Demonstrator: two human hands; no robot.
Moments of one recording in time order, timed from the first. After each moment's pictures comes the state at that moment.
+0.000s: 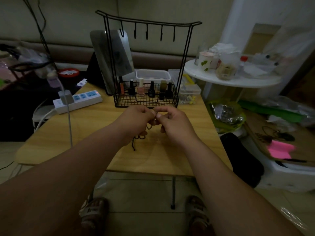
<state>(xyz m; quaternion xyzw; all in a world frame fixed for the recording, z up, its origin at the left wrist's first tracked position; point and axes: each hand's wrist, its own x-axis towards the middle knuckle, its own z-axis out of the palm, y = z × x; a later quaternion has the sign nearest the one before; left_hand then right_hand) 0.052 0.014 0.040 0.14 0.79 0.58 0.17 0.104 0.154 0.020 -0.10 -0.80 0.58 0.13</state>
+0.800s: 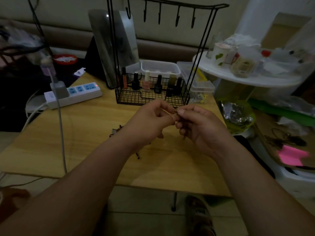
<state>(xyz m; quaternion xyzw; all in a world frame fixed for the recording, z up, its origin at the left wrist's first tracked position) 0.037 0.025 0.024 0.23 0.73 0.62 0.17 0.099 0.186 0.033 -0.13 -0.64 0.76 0.05</state>
